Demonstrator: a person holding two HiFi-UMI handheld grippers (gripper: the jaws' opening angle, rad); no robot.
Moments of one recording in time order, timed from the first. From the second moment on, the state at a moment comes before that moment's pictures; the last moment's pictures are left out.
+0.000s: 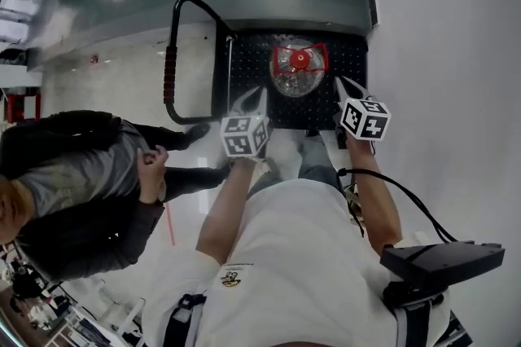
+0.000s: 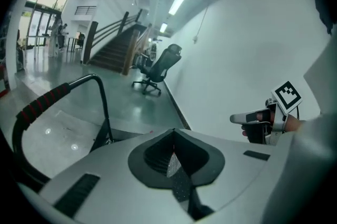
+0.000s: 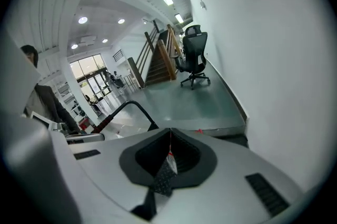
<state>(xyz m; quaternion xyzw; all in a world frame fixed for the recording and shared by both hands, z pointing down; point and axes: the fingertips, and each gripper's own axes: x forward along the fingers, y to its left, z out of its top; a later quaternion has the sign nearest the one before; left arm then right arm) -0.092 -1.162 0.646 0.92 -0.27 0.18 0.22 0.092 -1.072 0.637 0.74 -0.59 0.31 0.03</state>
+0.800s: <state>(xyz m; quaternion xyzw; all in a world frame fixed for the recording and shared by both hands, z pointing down) -0.227 -1.045 0.552 0.94 -0.22 0.13 0.20 -0.091 -0.964 0.559 0.76 -0.60 0.26 0.01</state>
